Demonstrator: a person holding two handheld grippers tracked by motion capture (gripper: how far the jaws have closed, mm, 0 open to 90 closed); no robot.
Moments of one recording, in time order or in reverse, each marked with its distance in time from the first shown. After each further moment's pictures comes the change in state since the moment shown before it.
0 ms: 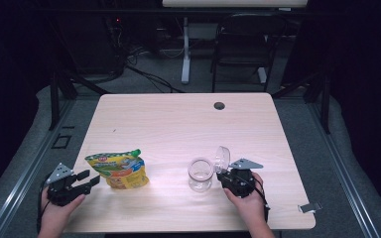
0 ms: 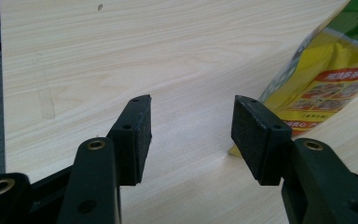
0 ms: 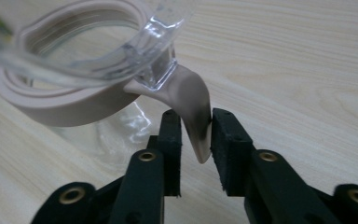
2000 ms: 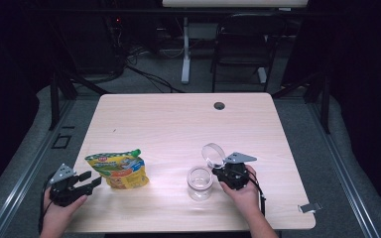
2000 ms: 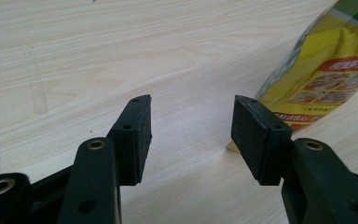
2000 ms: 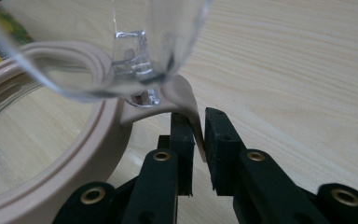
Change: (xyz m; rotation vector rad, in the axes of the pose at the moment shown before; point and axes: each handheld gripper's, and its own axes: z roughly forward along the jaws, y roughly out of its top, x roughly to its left) left arm -0.003 -0.001 0.005 0.018 -0.001 0.001; right arm -0.006 0.012 0.024 -0.037 0.107 -0.074
